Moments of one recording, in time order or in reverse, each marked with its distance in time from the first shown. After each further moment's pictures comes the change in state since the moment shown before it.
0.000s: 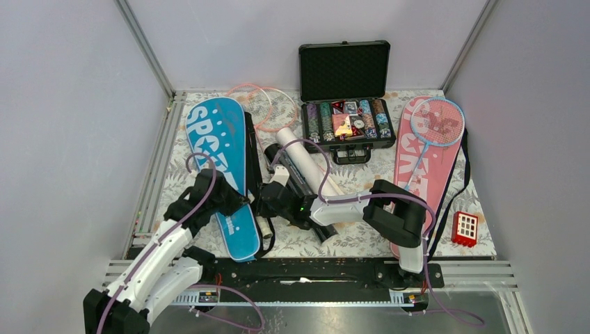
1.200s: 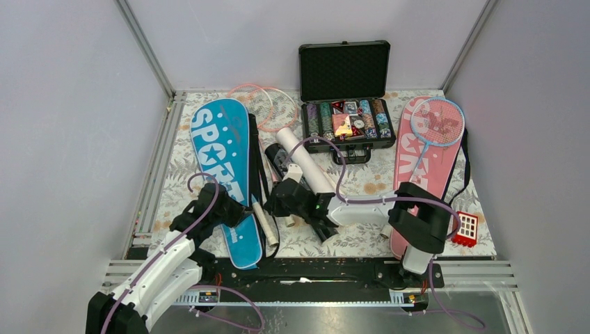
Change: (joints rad) left arm -0.003 -0.094 -0.234 0.141 0.025 -0.246; right arm -0.026 -0.181 -0.136 -0.070 -0.049 0.008
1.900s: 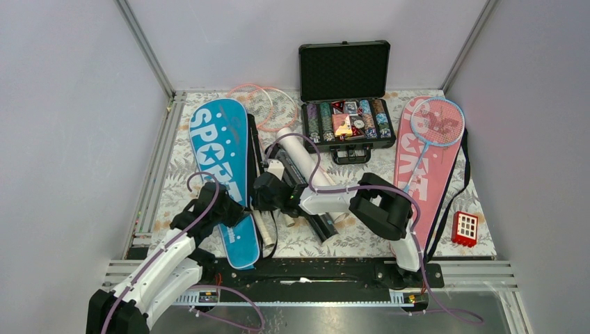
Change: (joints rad) left arm 0.005 0.023 0.013 -0.026 -0.012 0.025; right arm -0.027 0.306 0.307 -0.129 0.006 -0.057
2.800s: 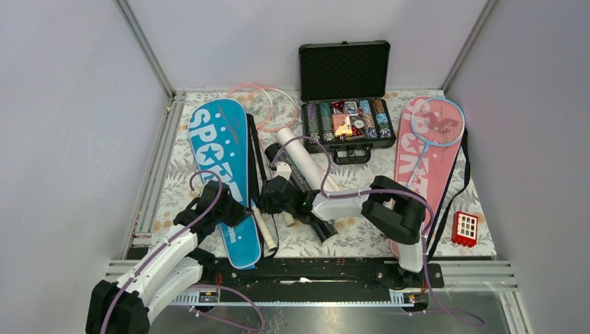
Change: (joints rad) left arm 0.002 0.062 -0.002 0.039 -0.002 0.007; right arm 0.003 -0.109 -0.180 0.178 -0.025 -0.024
